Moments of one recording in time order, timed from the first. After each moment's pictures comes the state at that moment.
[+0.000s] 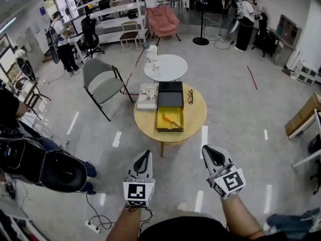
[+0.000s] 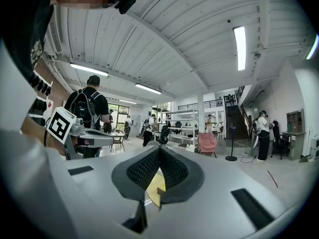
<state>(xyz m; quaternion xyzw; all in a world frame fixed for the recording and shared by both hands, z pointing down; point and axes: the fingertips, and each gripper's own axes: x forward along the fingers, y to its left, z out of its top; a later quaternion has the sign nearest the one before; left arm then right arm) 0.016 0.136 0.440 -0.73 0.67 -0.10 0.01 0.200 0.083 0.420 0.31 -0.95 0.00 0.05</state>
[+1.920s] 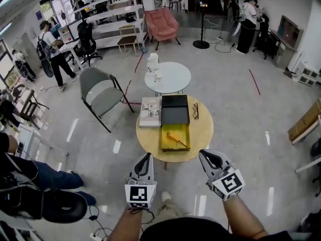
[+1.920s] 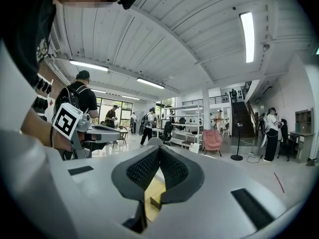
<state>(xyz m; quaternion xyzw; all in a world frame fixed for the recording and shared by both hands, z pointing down) -0.052 0.009 0.439 -0.74 0.67 -0.11 0.01 0.121 -0.033 0.426 0.28 -0.96 0.00 0.08</state>
